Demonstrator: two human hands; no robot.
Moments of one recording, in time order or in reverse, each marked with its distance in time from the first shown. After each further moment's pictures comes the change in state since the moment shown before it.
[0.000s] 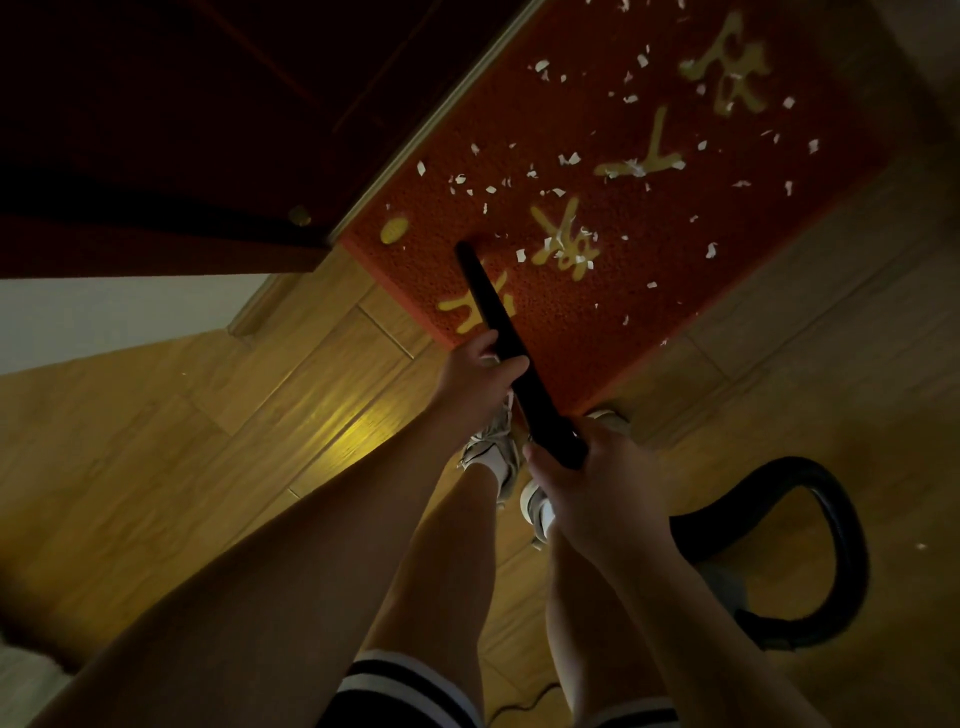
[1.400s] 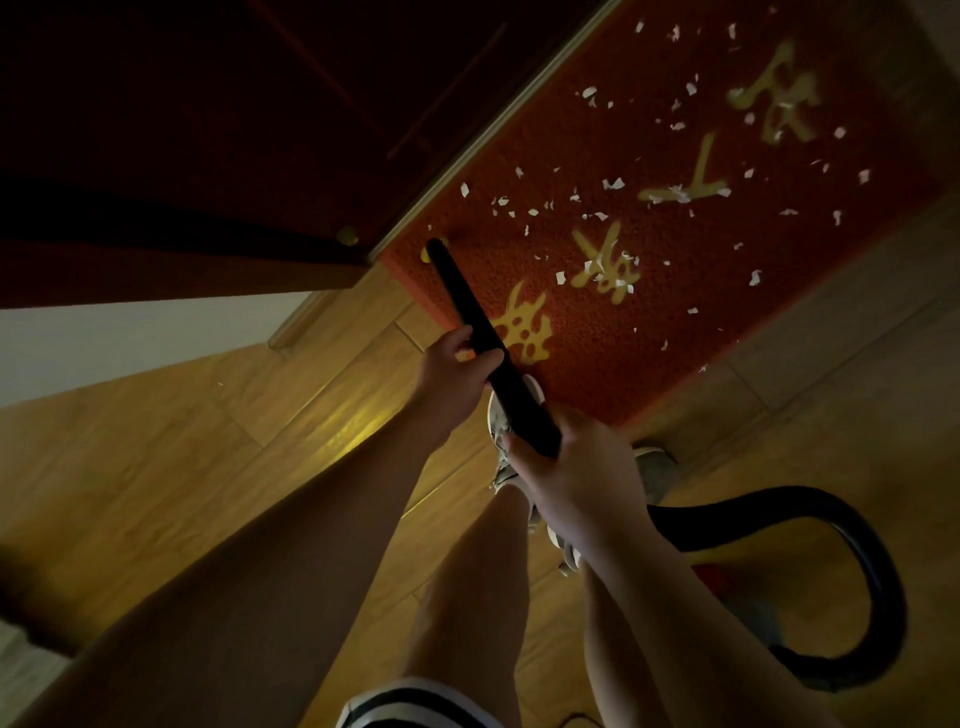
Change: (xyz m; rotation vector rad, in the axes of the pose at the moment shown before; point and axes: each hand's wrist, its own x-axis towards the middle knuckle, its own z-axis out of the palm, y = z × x) left_hand 0.017 0.009 -0.075 -0.126 0.119 0.038; right_hand 0.036 -0.054 0.040 -0.056 -0.033 -0.158
